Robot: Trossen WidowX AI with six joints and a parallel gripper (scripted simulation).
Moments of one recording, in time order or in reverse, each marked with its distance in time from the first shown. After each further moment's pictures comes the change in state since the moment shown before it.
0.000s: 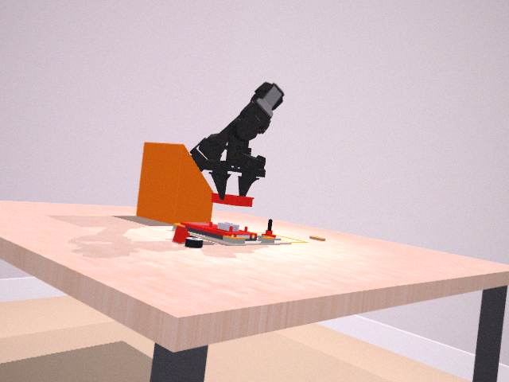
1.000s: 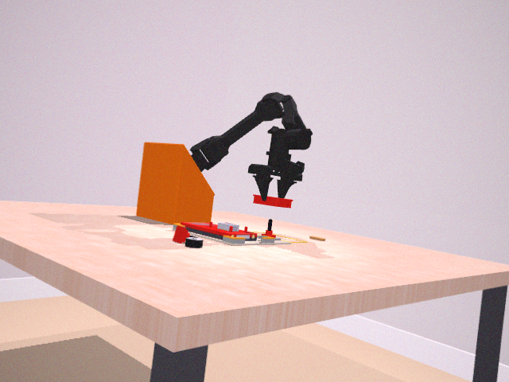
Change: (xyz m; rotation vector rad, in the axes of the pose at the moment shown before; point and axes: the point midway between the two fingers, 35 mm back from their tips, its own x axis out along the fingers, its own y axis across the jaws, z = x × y) arm -0.006 0.168 0.001 -0.002 0.011 -0.013
